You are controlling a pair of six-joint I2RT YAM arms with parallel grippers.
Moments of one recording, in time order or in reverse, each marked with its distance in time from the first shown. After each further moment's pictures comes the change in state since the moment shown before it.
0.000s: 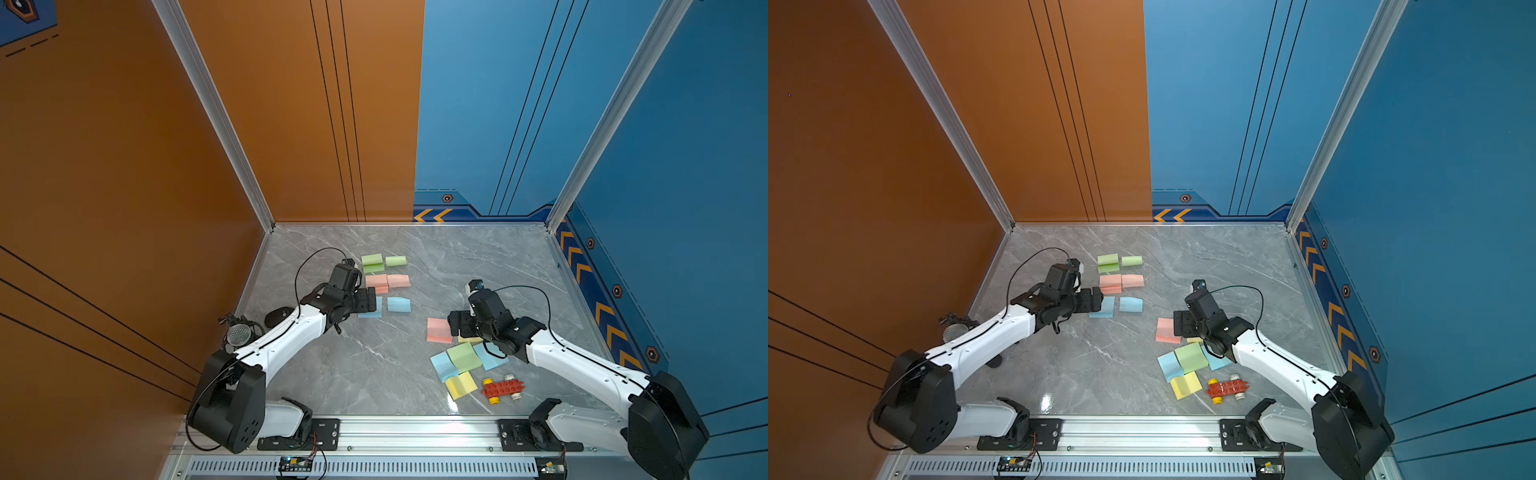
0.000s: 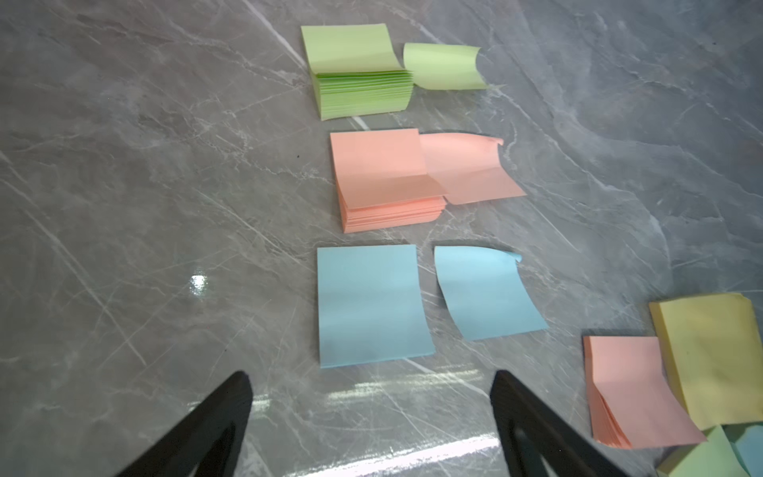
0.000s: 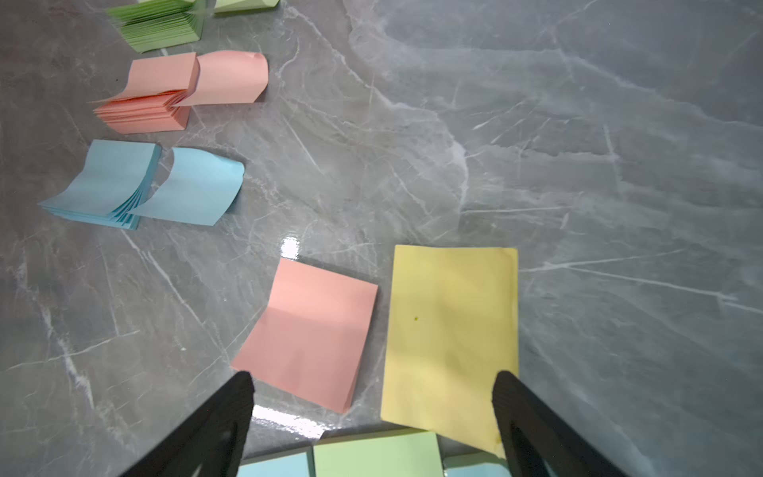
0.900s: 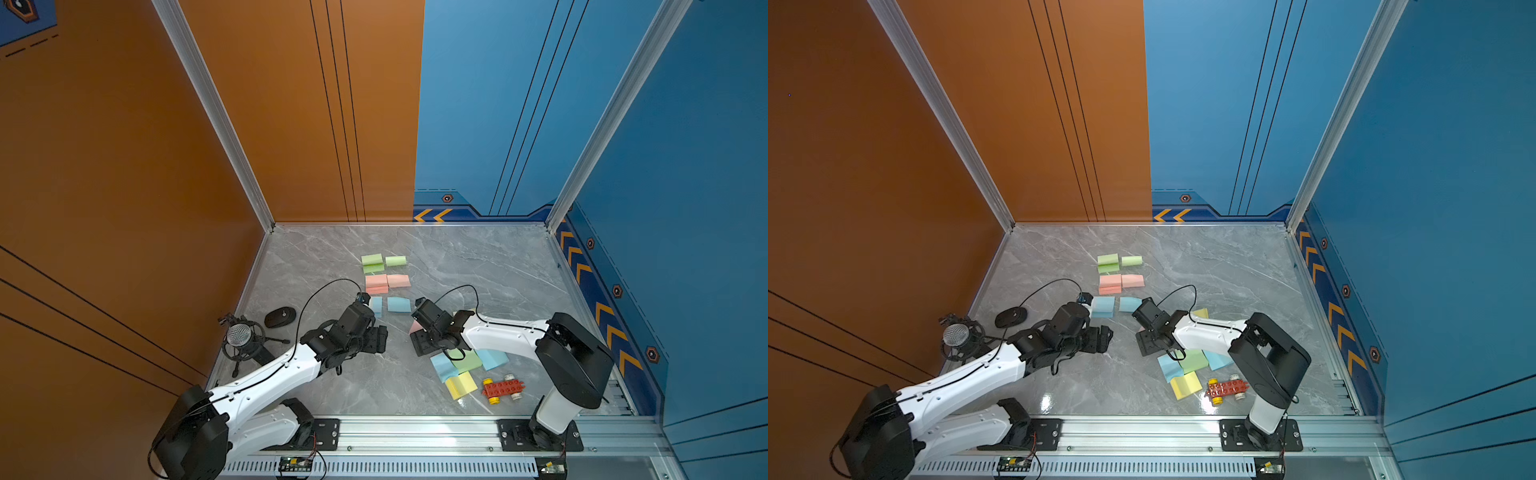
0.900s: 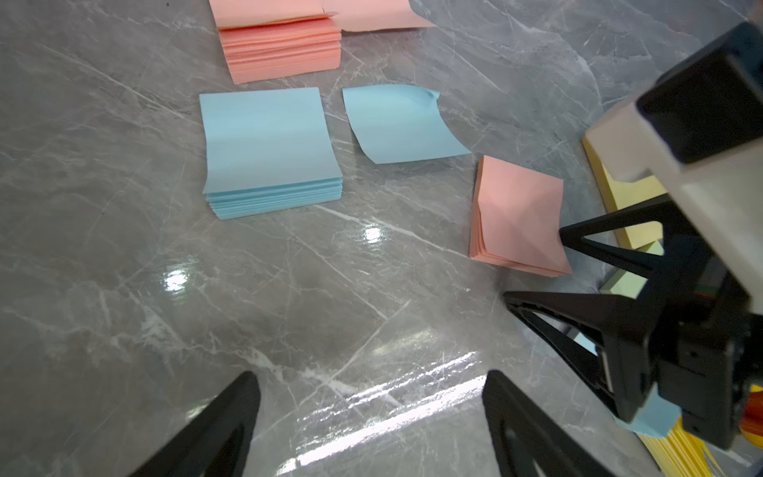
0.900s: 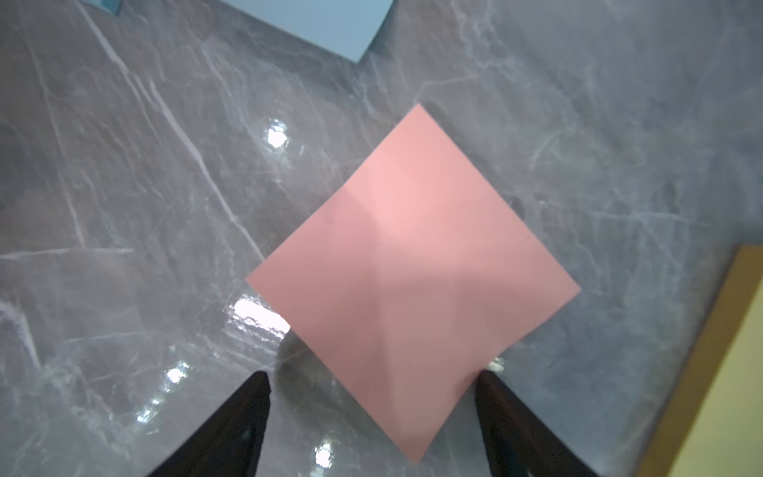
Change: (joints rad) left arm -0.247 -0.232 -0.234 -0.027 -0.037 -0.095; right arm 0.227 0.472 0.261 -0.074 -0.012 -0.030
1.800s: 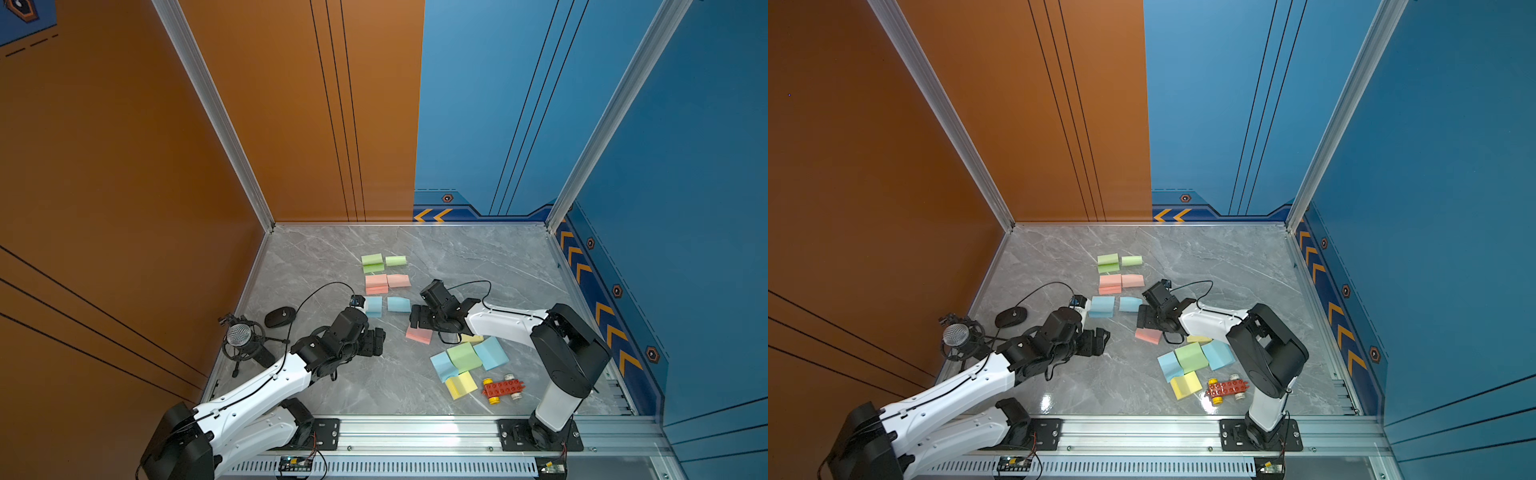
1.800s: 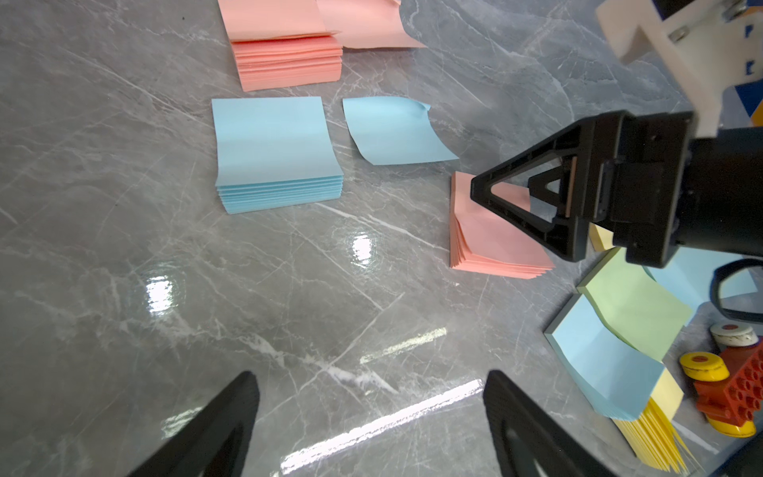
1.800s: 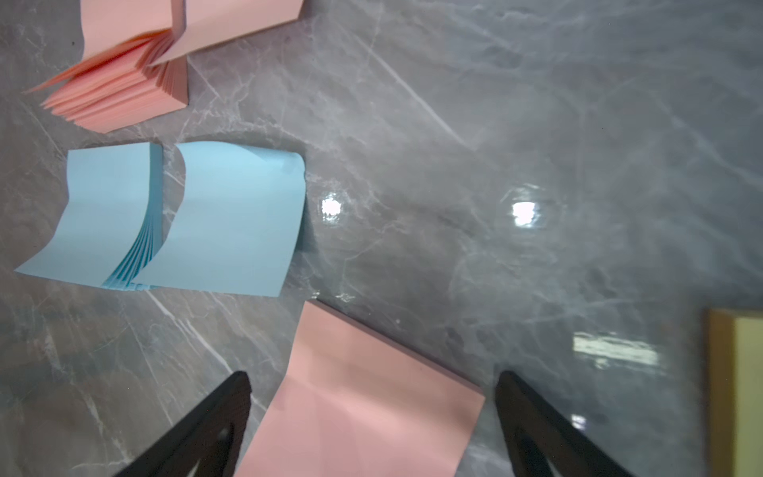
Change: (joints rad) left arm -0.001 -0.082 -0.048 0.000 0.001 -0.018; right arm -0.121 0.069 0.052 0.180 -0.082 0.308
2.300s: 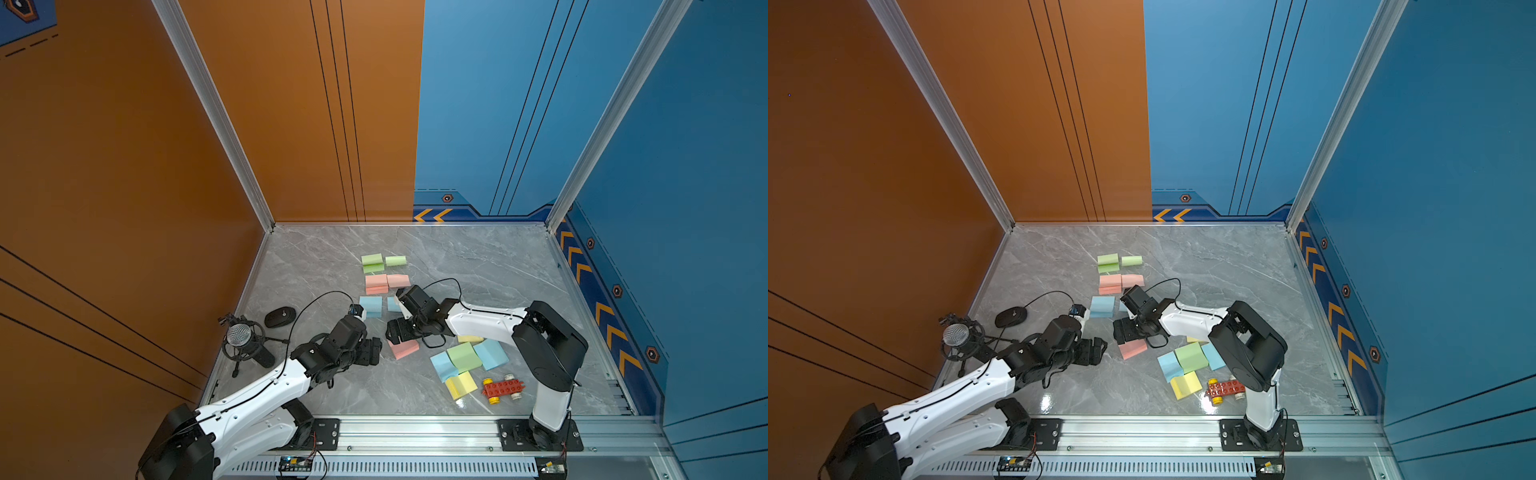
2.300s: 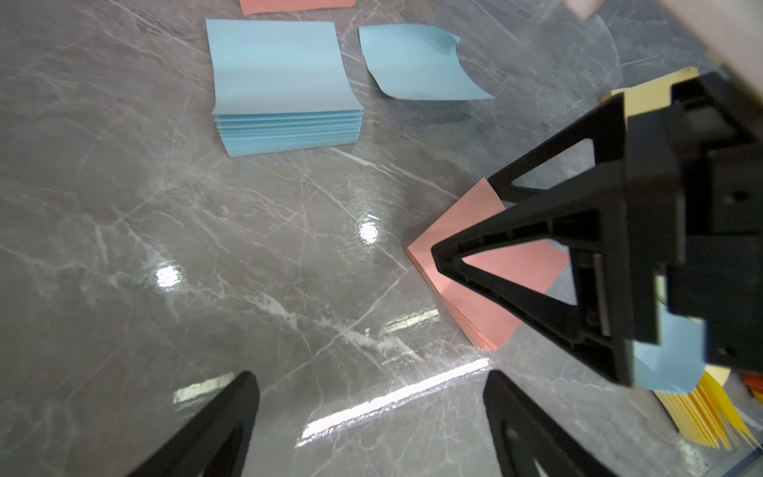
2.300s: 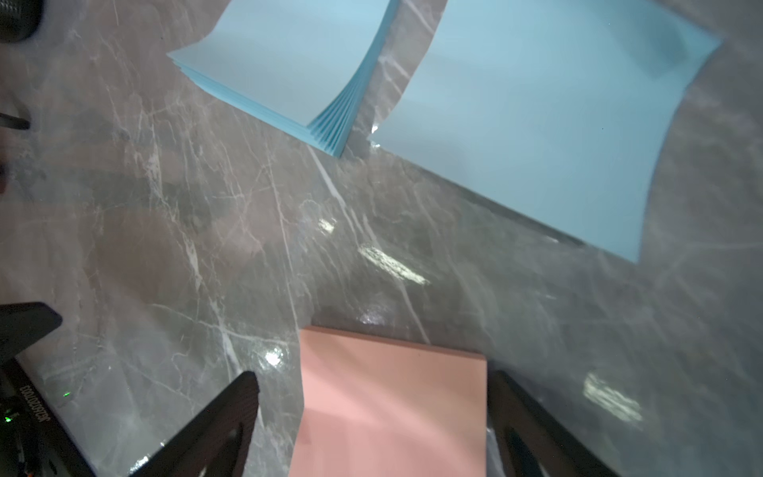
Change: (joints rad) left arm -0.006 -0.020 -0.080 -0.002 0.038 -0.002; right arm 0.090 0.076 0.129 -0.085 -0.207 -0.264
